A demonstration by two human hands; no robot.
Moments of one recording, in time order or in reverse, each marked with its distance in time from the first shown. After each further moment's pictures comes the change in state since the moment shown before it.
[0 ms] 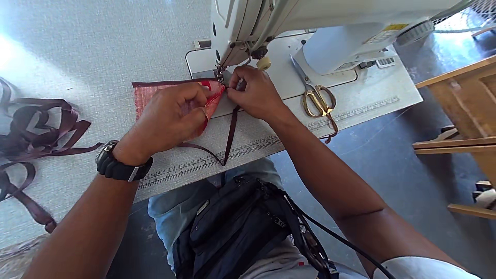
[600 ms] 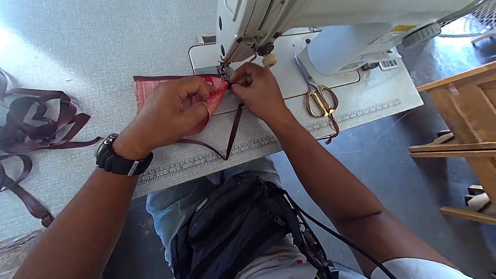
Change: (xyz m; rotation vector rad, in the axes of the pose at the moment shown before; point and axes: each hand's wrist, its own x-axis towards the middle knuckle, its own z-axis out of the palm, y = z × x) left_hand -0.001 -0.005 -0.001 -0.032 -0.003 -0.019; right_hand -0.004 -0.006 0.008 0.159 0.086 0.162
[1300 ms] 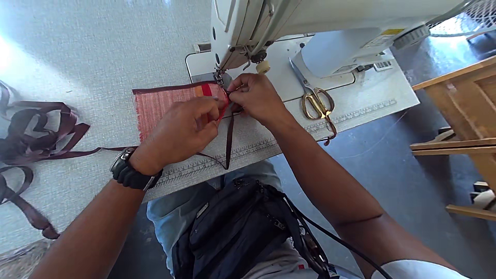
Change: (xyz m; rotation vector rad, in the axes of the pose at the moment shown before) left_hand -0.011 0.016 0.022 0.092 -0.050 0.045; right_hand -0.003 -0.010 -0.009 0.149 -0.137 0.224
